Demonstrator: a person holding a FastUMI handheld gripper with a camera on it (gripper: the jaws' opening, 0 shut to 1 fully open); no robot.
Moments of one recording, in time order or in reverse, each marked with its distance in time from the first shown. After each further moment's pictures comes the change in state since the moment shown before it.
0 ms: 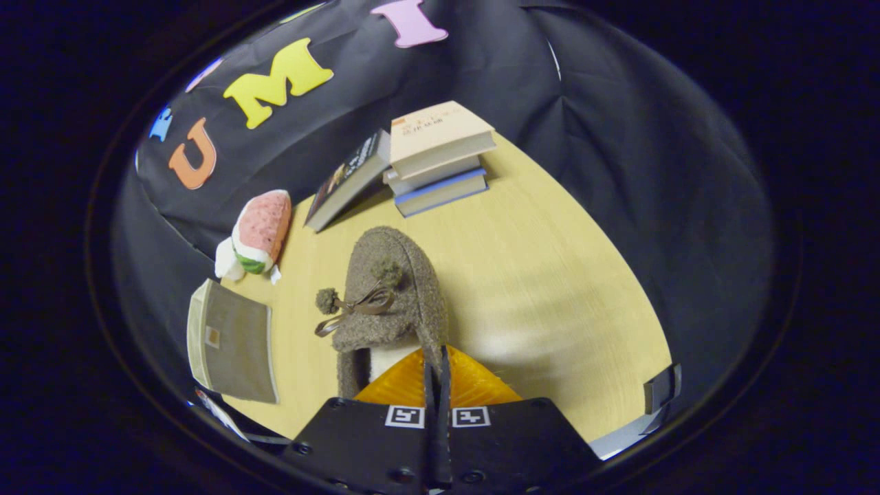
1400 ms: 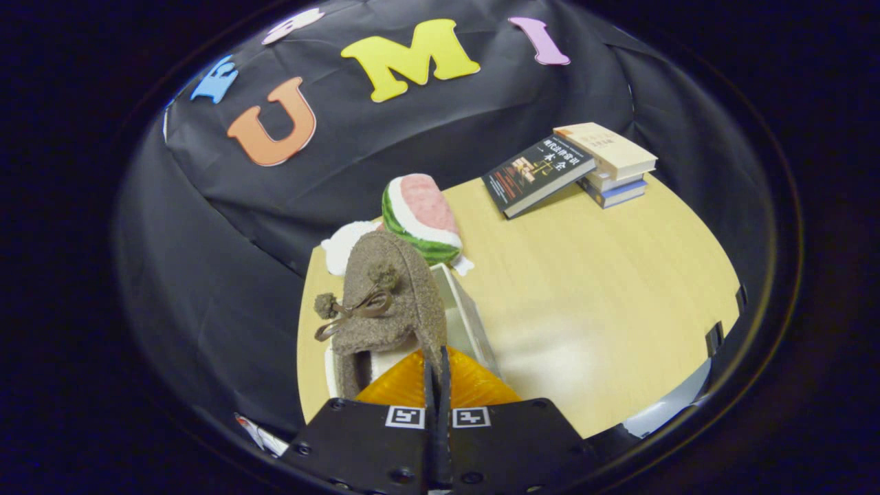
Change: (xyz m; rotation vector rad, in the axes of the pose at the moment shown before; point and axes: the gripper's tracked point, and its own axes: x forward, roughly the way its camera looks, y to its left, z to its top) arm -0.017 0.418 -0.098 -0.024 -0.011 0.049
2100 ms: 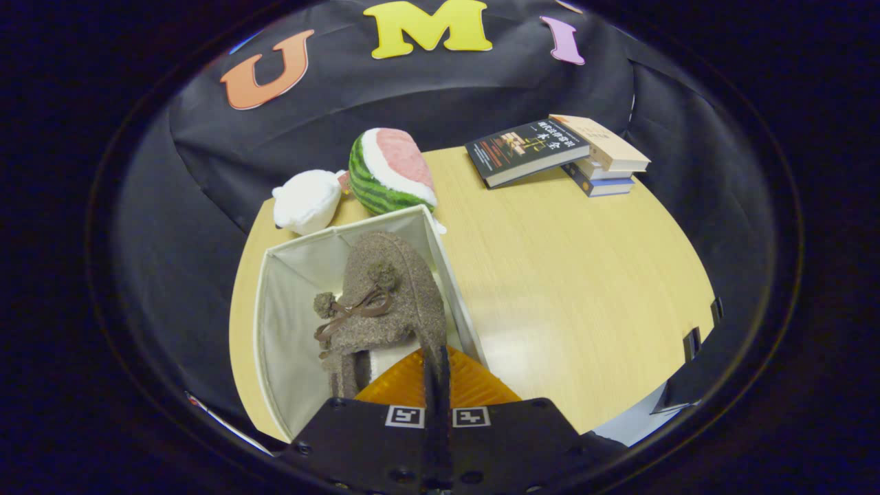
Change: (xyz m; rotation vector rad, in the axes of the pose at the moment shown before) arm 0.061 -0.021 -0.046 -0.112 0.076 -0.230
